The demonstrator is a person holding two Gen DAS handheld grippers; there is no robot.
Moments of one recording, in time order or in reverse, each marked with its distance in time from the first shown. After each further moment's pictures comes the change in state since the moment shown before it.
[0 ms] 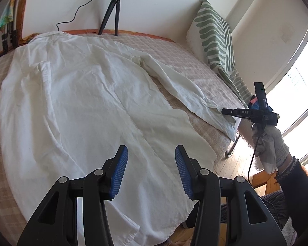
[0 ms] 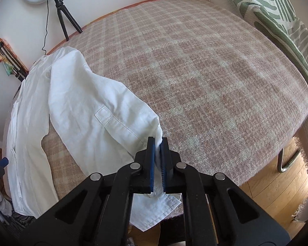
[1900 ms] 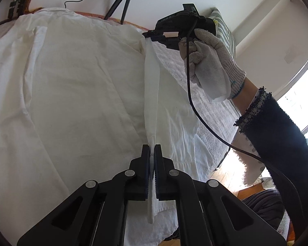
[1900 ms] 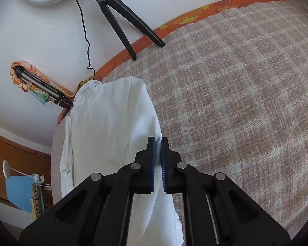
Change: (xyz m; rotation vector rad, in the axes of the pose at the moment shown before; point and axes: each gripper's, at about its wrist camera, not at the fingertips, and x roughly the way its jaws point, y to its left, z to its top) left arm 0.032 0.002 -0.028 -0.139 -0.036 -0.074; right arm 0.135 0.213 0.169 -0.092 0.085 0.351
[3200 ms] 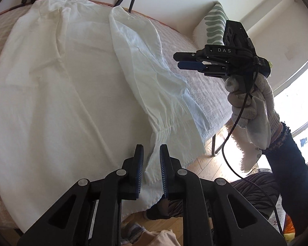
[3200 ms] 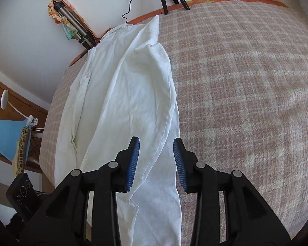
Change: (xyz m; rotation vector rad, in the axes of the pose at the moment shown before) left arm -0.037 0.011 -0.052 -0.051 0.074 0.000; right arm -0.084 0.019 -0.154 -0.161 0.164 0.039
